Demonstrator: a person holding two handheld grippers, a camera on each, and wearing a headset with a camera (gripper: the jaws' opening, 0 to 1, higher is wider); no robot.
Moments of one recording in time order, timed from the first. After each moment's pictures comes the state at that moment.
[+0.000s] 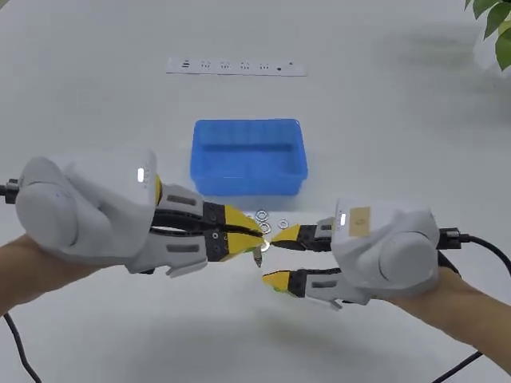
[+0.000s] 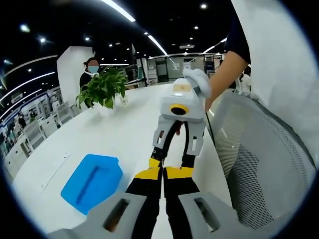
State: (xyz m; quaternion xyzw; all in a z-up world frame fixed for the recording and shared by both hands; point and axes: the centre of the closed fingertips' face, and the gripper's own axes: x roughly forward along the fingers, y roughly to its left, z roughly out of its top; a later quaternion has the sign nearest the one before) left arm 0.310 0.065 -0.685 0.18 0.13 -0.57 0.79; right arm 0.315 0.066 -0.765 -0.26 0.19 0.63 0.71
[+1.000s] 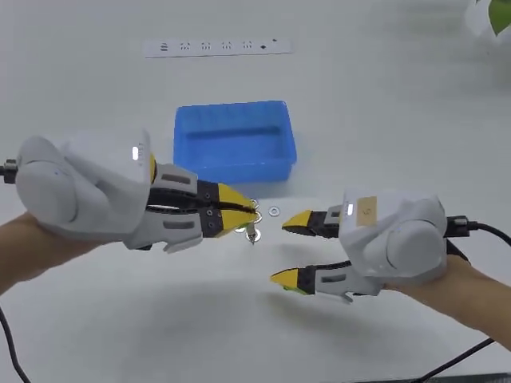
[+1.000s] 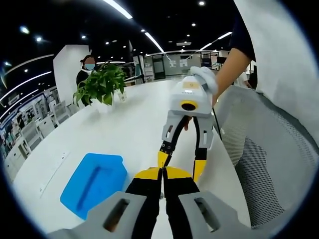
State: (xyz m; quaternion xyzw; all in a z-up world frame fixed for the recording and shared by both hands) left arm 0.334 0.062 -0.700 0.19 0.14 -0.58 0.78; right arm 0.321 0.049 -0.782 -0.24 0.22 0.61 0.72
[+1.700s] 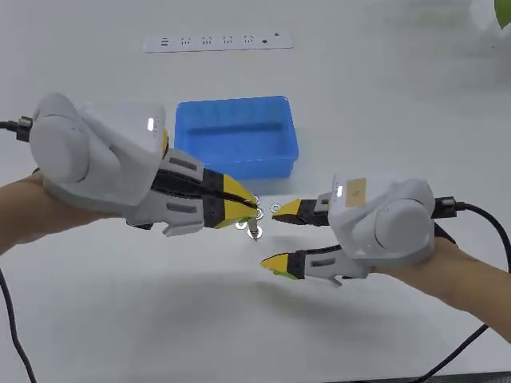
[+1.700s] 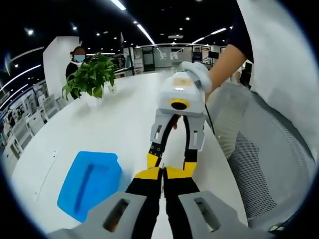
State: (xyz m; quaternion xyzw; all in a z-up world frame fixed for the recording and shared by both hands) left arm 0.334 0.059 -0.702 0.20 0.18 -0.62 0.74; right arm 0.334 0.067 -0.778 -0.23 0.22 0.62 0.71
